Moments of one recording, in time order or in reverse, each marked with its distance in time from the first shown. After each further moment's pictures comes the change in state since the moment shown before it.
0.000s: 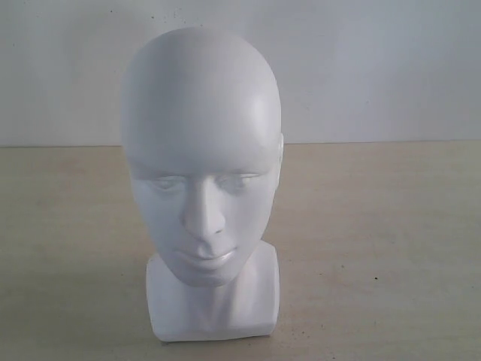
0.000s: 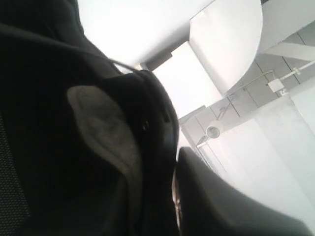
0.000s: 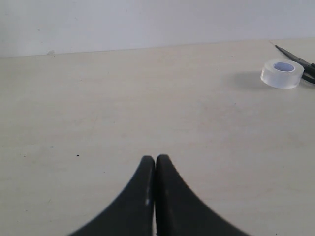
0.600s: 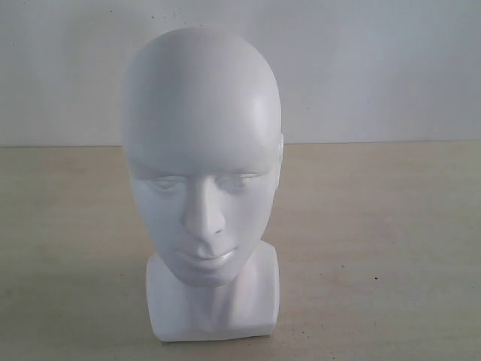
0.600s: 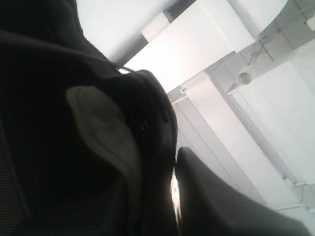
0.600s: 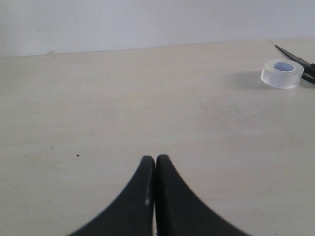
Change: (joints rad) left arm -0.008 0.000 0.000 0.231 -0.002 0.018; right arm 0.000 0.000 0.000 0.000 0.000 0.000
